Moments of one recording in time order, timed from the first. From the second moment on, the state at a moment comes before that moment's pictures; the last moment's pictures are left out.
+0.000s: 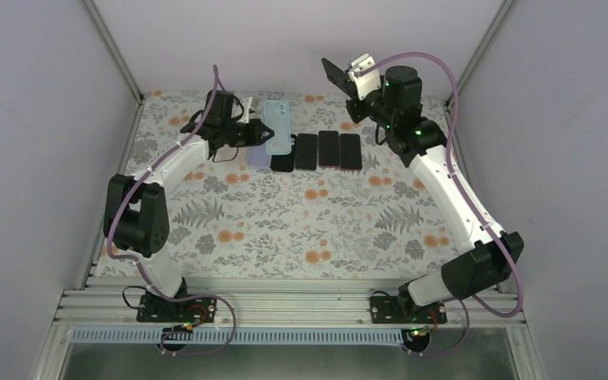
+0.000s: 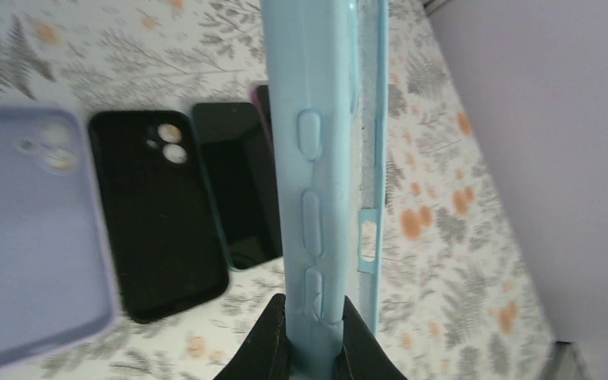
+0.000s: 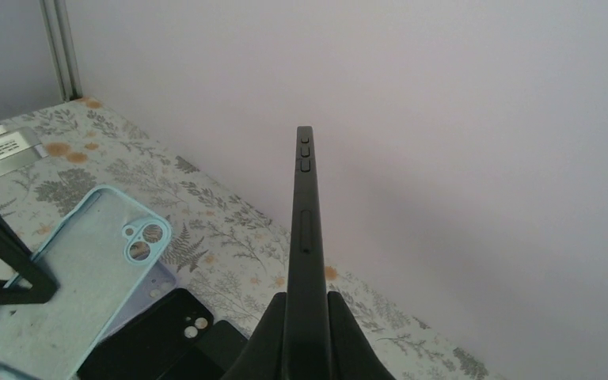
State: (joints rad) left arm -0.30 1.75 1.37 -0.30 0.59 -0.48; right arm 0.40 1.47 1.56 -0.35 -0.07 -0.32
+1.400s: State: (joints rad) left arm 0.22 2.33 1.95 -0.91 0.75 0.33; right arm 0.34 1.46 1.49 -0.38 -0.16 -0.24
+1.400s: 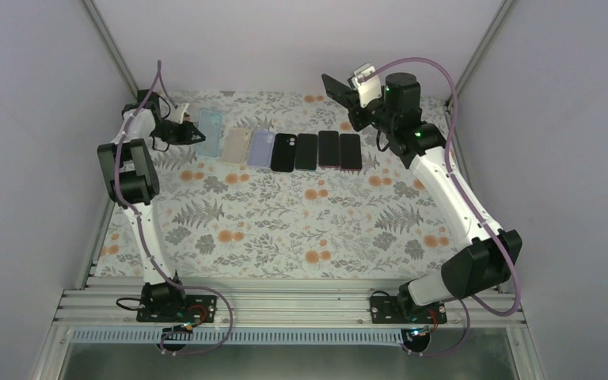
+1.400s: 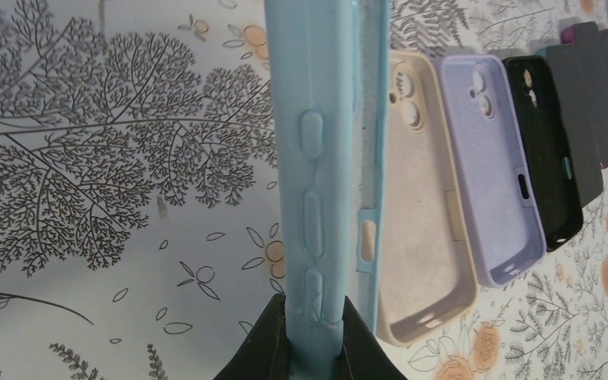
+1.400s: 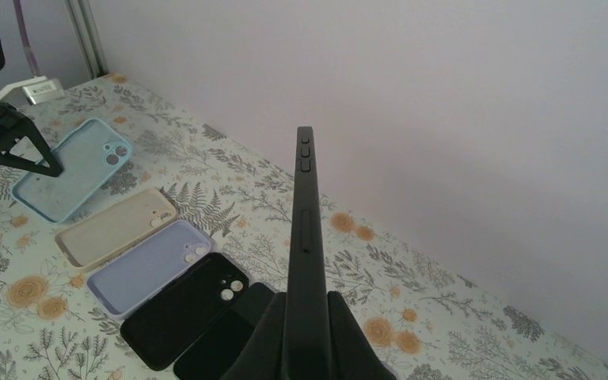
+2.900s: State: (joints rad) left arm 0.17 2.35 1.83 -0.81 0.69 0.22; right arm 0.32 1.45 1.47 -0.38 -0.20 -0.24
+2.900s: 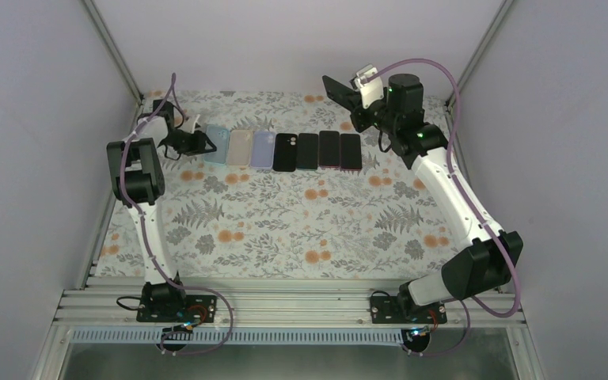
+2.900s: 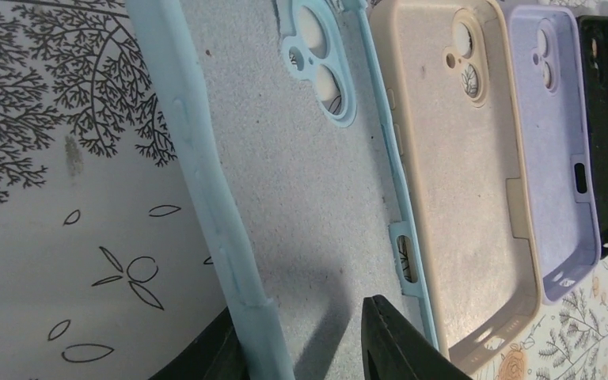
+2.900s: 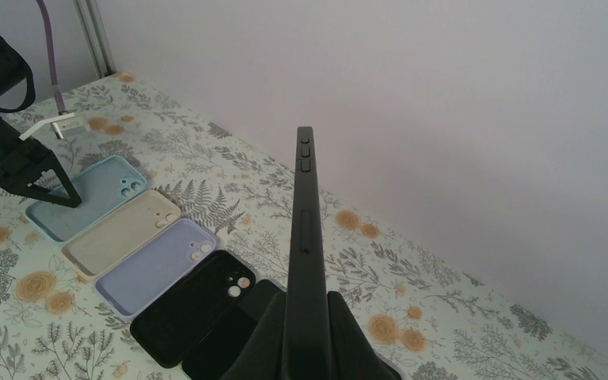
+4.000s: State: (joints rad) left arm 0.12 1.82 1.71 -0.59 0.67 0.03; right arm 0.37 1.44 1.52 -0.38 -0.17 -0.29
